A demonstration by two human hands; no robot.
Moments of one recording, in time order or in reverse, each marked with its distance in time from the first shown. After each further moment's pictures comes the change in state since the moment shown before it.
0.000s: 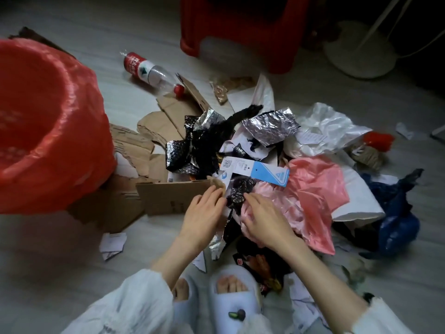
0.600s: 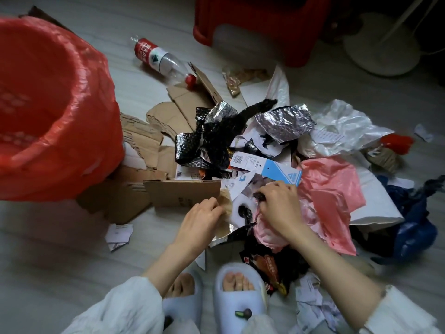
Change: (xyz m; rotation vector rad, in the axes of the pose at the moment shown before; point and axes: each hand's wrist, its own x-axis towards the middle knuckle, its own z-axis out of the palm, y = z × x) left_hand -0.024 -0.017 0.015 -0.181 0.147 -0.006; right_hand 0.031 0.011 0.004 -0.133 0.215 -0.019
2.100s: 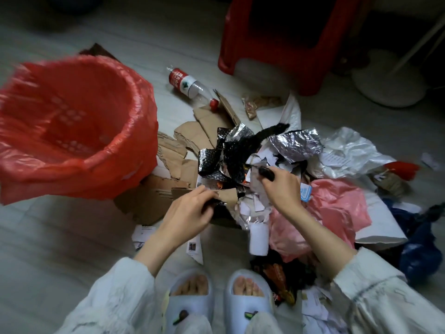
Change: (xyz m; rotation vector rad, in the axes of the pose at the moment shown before) left_hand -0.018 -0.010 -0.101 -0.195 0.128 -0.104; right_hand 0.034 -0.040 -0.050 0.376 0.206 0.136
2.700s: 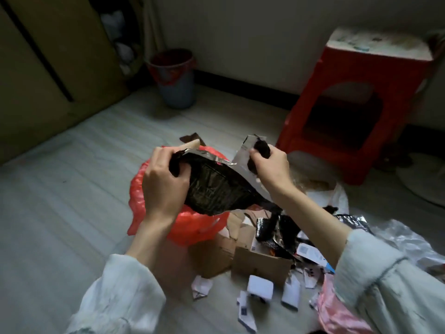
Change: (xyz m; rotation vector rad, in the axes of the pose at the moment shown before) left_hand -0.026 -0.001 -0.245 0.036 1.064 -0.233; right_hand 0.012 -0.270 -0.082 0.655 0.021 -0.195
